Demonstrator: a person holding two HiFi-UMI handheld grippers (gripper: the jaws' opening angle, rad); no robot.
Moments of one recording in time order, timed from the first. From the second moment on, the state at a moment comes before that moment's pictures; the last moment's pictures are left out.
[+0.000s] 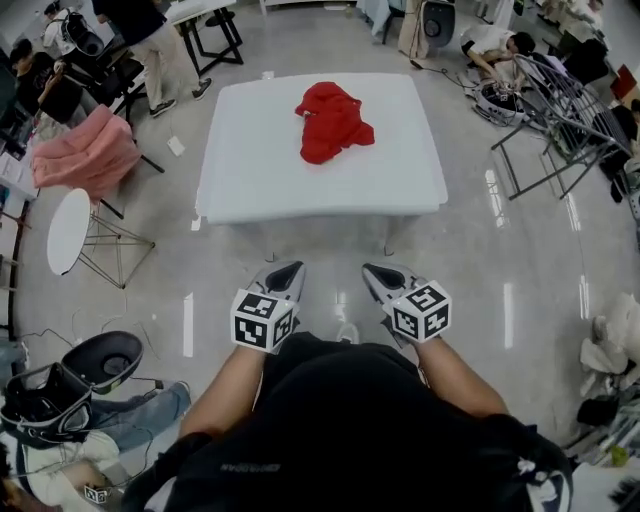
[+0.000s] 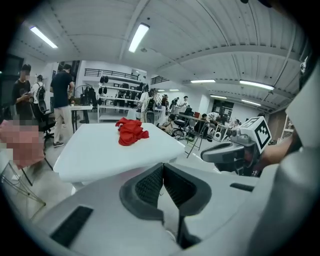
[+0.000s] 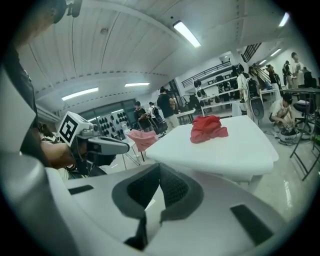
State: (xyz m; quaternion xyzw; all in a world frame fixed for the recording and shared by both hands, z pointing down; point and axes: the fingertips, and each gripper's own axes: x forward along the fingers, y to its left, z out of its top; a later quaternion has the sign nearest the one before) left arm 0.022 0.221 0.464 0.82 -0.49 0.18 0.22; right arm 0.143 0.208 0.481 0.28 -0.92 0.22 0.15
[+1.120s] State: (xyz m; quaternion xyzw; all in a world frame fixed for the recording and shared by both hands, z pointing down) left arm -0.004 0.077 0.492 0.82 -0.48 0.20 0.23; right arm 0.136 0.072 0.508 0.31 -0.90 0.27 0.16
